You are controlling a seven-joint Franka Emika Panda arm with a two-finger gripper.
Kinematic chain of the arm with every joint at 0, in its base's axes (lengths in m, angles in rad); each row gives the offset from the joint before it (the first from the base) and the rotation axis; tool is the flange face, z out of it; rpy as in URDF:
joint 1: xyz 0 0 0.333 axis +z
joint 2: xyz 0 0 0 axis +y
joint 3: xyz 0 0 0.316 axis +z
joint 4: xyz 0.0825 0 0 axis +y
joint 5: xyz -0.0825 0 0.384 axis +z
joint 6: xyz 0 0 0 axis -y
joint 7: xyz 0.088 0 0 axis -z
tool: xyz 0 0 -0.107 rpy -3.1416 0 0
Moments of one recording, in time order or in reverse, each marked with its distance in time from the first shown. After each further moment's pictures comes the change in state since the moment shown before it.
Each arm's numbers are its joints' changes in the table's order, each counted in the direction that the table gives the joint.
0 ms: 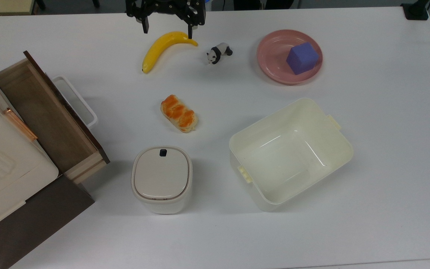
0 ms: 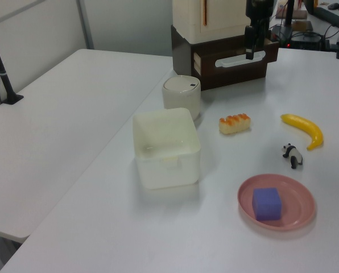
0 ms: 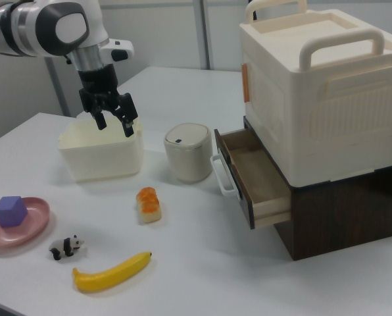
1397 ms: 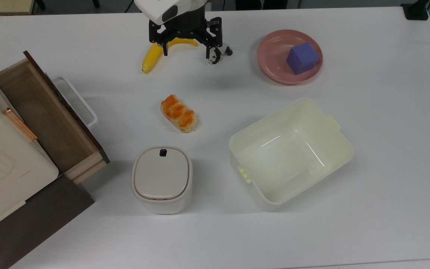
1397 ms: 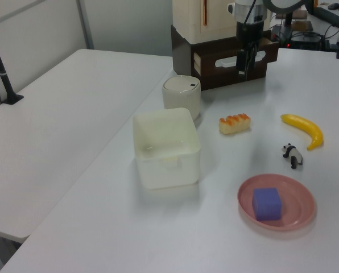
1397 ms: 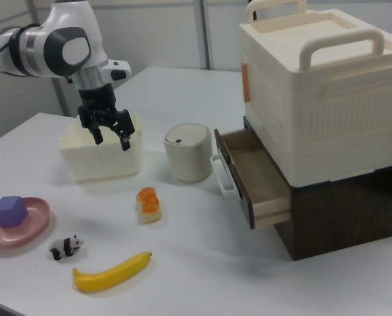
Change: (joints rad) arm 0.049 0.058 0.009 0.057 0.000 0.085 0.000
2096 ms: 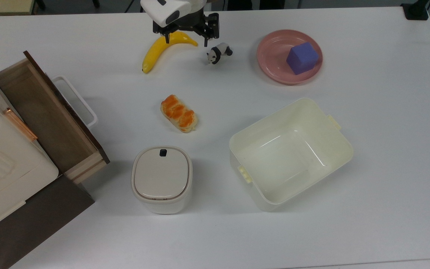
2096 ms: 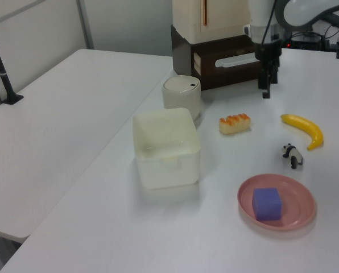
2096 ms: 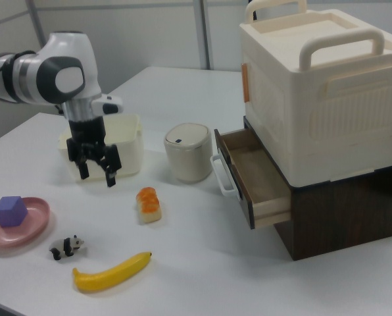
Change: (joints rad) arm 0.000 -0.103 0.001 0.237 0.001 -0.029 0.024
